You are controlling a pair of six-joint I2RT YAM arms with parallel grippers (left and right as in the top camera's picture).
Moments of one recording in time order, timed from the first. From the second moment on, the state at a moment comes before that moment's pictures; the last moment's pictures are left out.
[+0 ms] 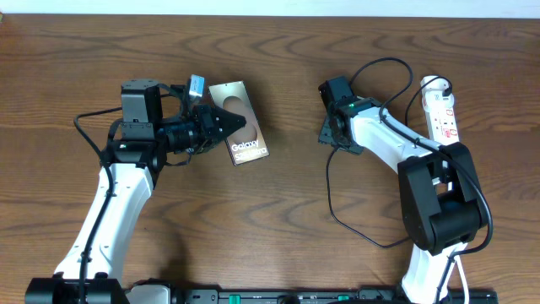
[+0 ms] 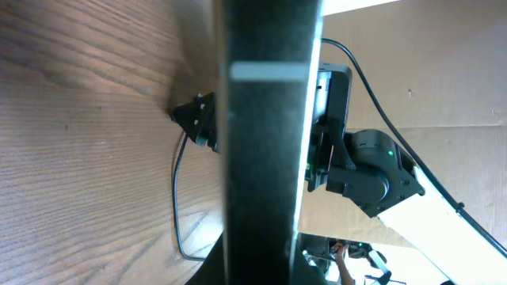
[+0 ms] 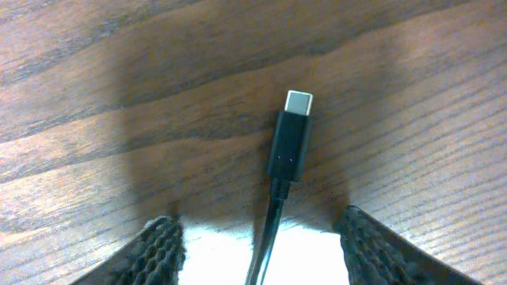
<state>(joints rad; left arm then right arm) -0.03 1.39 0.93 -0.27 1.03 -0.71 0.37 2.01 1.29 -0.64 0.17 0.74</state>
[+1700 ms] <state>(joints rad) -0.03 1.39 0.93 -0.27 1.07 -0.71 0.36 1.97 1.27 -0.69 -0.01 0.61</state>
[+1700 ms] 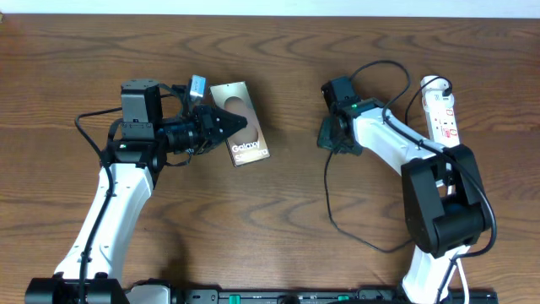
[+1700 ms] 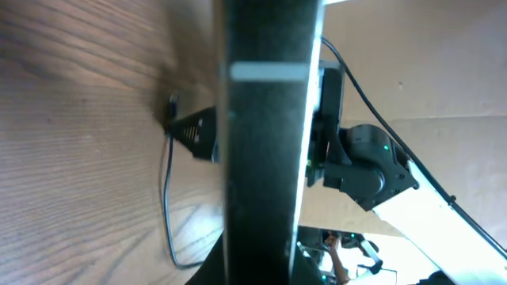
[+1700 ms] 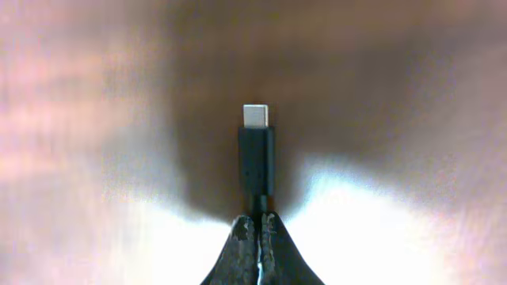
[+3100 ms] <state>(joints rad) -0.11 1.39 0.92 0.11 1.09 -0.85 0.75 1.31 1.25 -0.96 -0.32 0.22</state>
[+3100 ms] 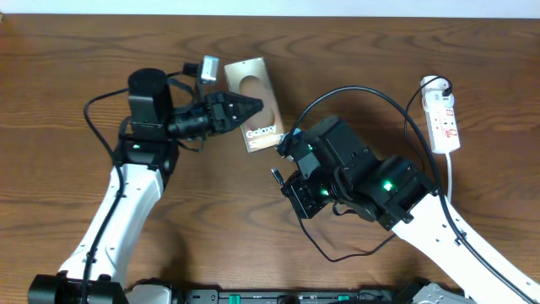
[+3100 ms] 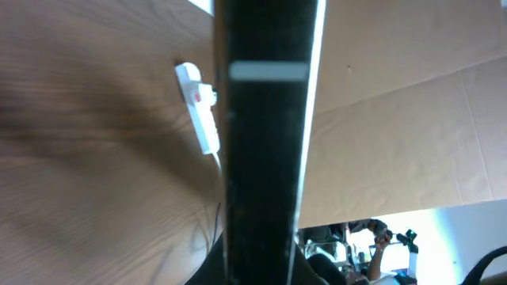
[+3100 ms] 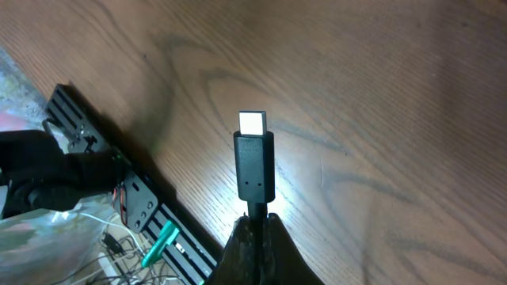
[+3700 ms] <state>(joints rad) -0.13 1.39 0.92 0.17 1.07 -0.97 0.73 1.31 1.25 -0.85 -0.28 0.30</state>
